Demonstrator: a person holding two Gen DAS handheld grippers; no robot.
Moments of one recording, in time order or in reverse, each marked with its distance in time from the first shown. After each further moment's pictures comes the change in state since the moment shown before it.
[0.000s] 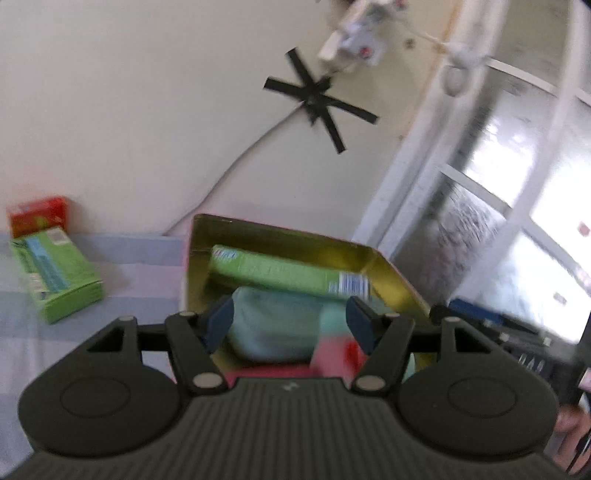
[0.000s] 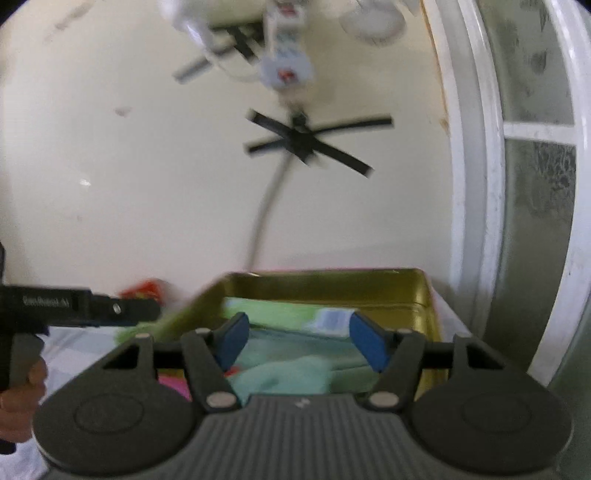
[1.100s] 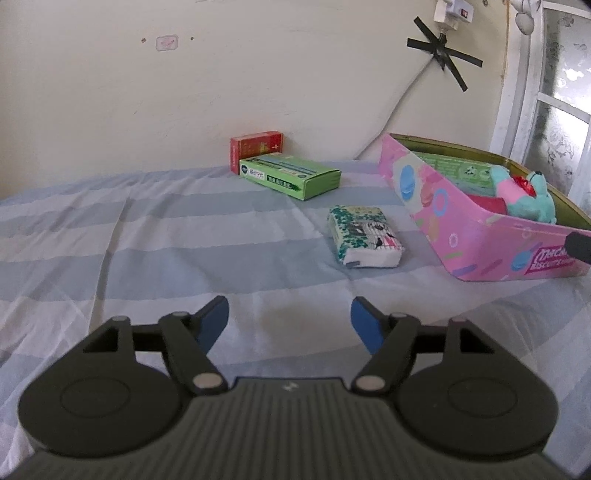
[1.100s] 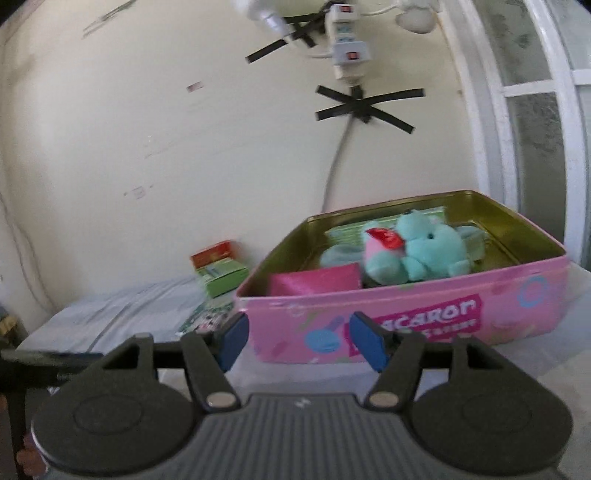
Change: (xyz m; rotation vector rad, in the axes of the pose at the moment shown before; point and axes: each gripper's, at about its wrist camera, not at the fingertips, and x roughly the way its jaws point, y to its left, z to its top) left arm -0.114 0.102 -0.106 0.085 0.070 0.430; right arm -0.082 0.090 -0.067 0.111 0.013 0.001
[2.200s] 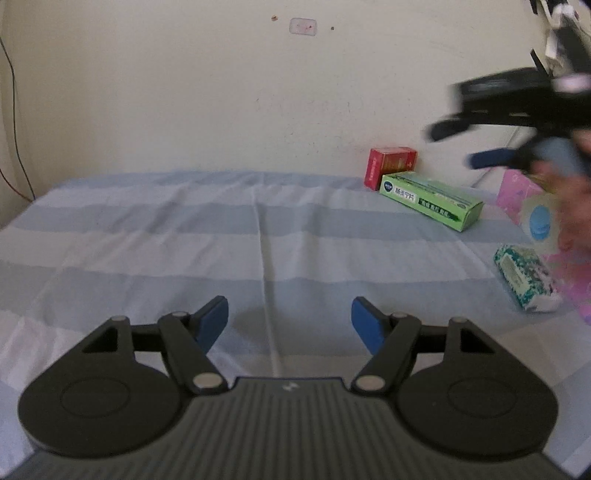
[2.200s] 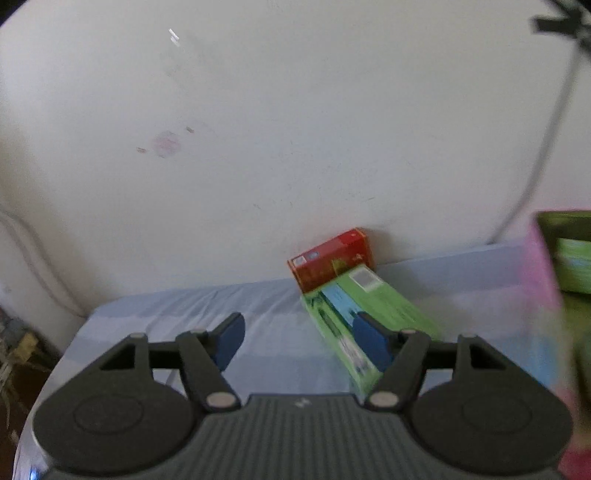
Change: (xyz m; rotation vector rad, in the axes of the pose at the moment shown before) left arm 0.025 0.123 0.018 -0.098 -0.020 0.137; right arm 0.290 0.178 0.101 -0.021 0.348 0.176
